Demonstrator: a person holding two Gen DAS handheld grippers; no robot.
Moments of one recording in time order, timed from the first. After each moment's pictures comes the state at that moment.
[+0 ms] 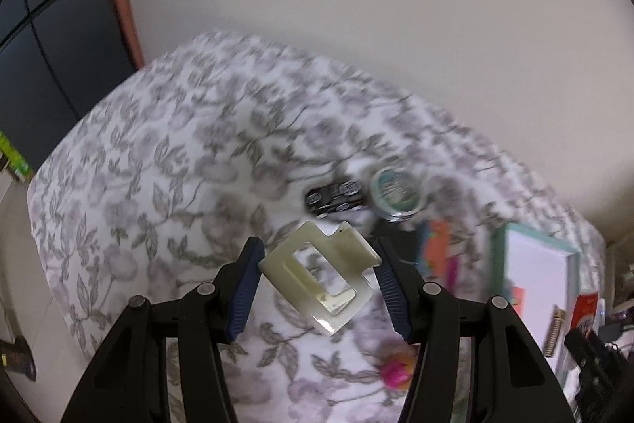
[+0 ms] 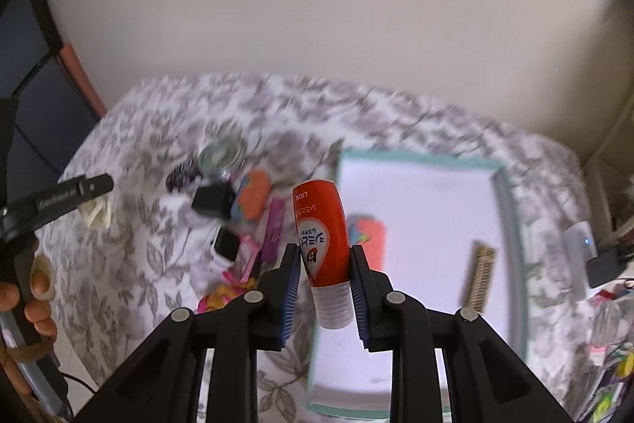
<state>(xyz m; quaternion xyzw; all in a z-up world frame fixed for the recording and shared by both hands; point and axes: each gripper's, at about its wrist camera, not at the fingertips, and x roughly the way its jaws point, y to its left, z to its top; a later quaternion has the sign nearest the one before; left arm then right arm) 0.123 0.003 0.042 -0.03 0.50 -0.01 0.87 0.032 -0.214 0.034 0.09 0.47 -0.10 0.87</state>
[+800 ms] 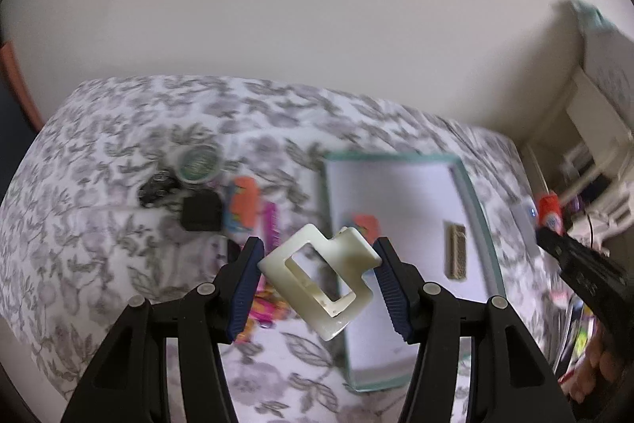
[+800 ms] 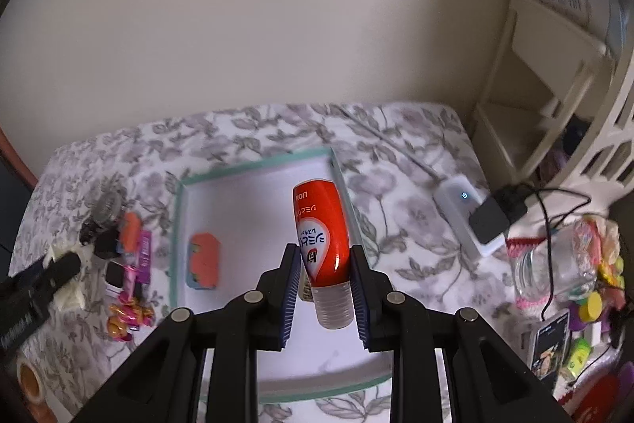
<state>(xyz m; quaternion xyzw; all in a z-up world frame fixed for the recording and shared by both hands) 0.041 -0.159 0.052 0.06 0.49 -0.21 0.84 -0.046 -0.346 0.042 0.15 0.46 -0.26 0.84</state>
